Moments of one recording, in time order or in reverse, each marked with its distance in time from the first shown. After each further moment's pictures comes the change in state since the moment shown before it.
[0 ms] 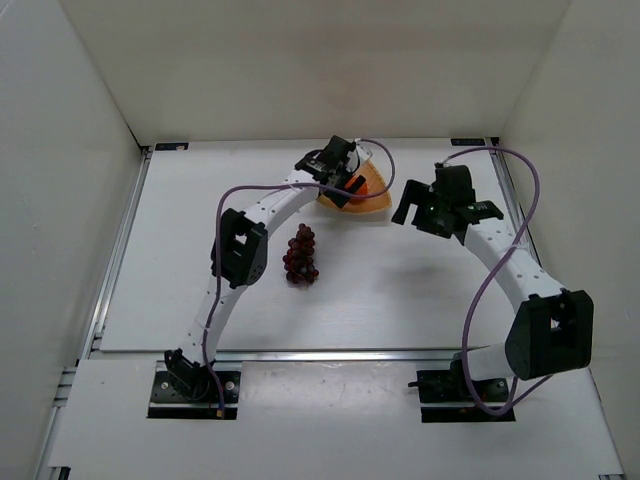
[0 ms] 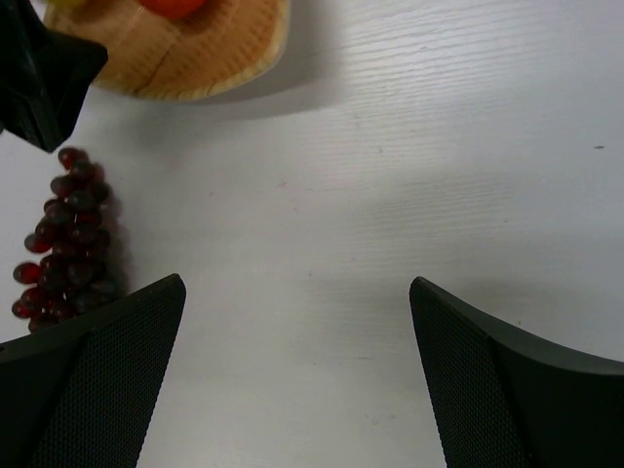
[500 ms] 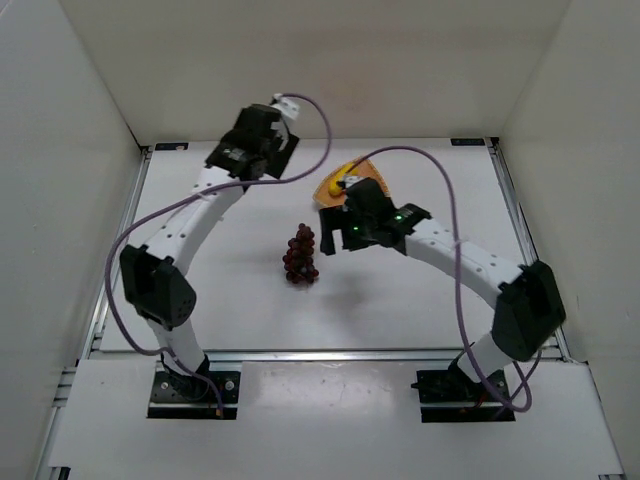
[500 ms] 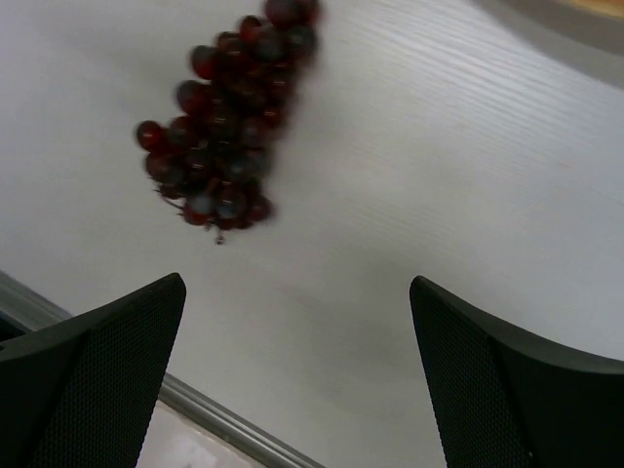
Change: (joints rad) left arm 0.108 -0.639 -0.428 0.023 -0.192 0.005; right arm 0.471 0.096 0.106 -0.007 0.031 -0.085
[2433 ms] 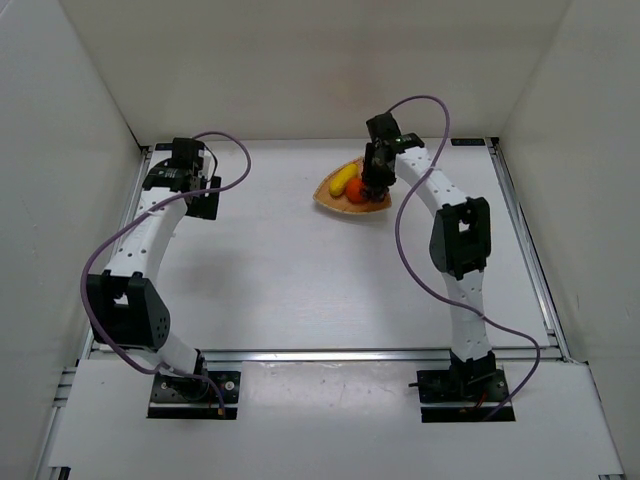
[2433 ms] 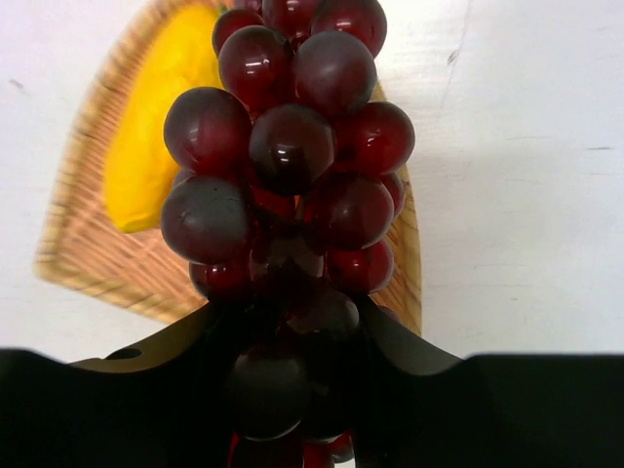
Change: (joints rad) left arm 0.426 -0.276 -0.406 -0.242 0.053 -0.174; right arm -0.310 0.755 0.911 -0.287 0.177 0.031
